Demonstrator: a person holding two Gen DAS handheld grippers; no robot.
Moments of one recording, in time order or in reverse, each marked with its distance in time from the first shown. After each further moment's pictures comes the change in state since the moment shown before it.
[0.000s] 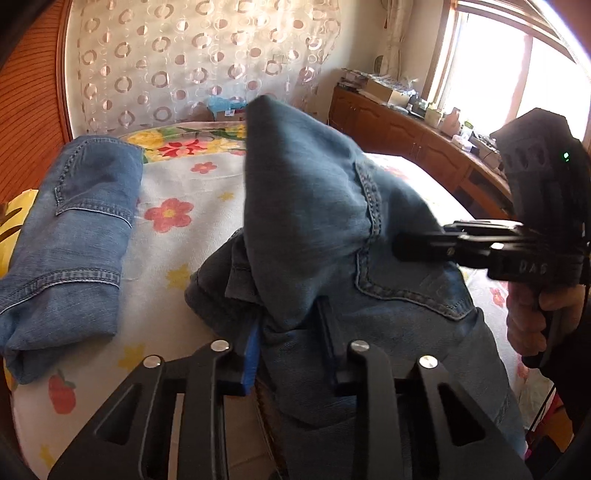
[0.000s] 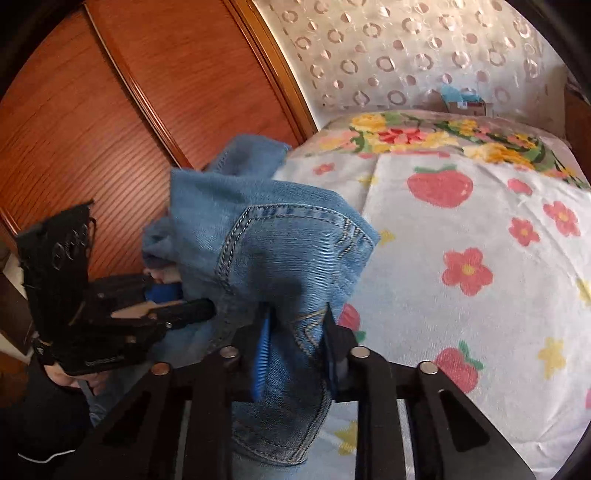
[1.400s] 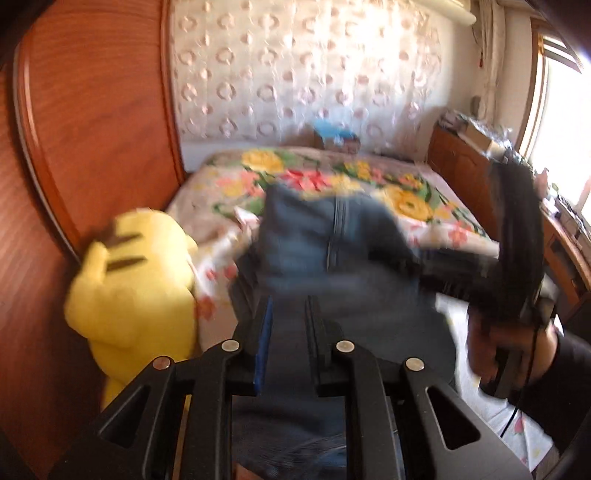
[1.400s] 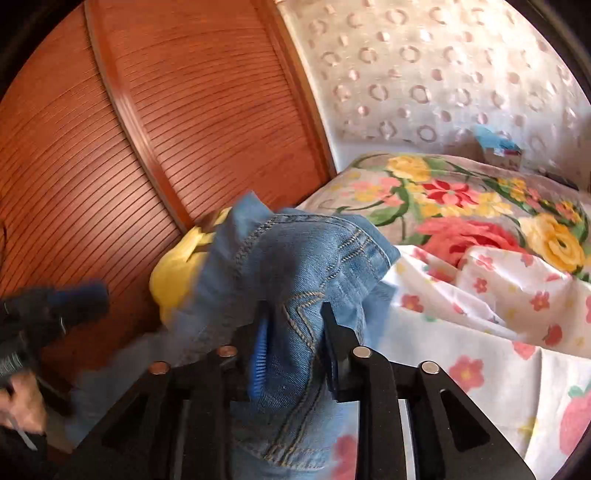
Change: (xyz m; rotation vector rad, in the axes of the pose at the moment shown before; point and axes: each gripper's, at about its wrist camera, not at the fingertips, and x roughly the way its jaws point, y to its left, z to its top) left arm -0.049 0.201 0.100 -0.160 -0.046 0.286; right arm 0.235 0.008 0.155 -0.052 -0.061 -0.019
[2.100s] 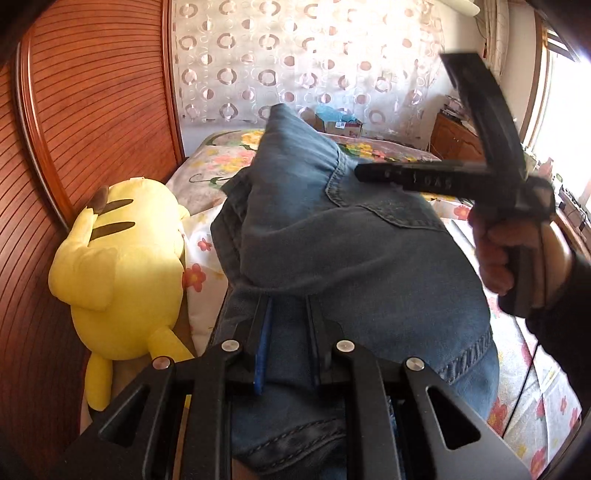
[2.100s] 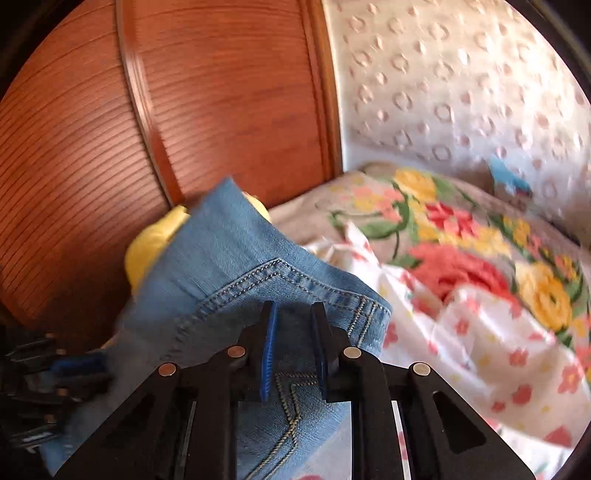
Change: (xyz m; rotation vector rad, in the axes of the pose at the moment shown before) left arm 0.021 0.000 -0.037 -0.021 0.027 0.023; right arm 0.067 -0.019 0.048 -0.176 0.068 -0.045
